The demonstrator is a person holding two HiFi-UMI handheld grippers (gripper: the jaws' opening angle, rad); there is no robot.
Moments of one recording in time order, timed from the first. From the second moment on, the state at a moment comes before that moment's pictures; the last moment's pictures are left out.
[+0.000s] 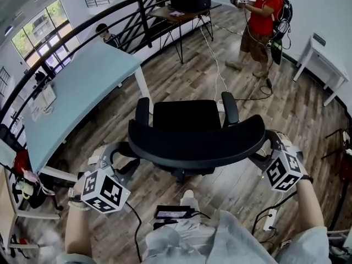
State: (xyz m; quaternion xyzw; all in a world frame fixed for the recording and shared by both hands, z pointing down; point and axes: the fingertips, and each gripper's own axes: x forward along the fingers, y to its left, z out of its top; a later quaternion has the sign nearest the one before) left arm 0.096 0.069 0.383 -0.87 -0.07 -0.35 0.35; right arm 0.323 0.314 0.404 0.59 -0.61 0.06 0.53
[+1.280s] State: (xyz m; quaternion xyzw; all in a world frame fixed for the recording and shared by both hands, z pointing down) left arm 0.128 0.055 0.457 -0.75 -0.15 -0.44 0.47; right arm 0.341 0.293 0.459 0.48 -0.63 0.08 0.61
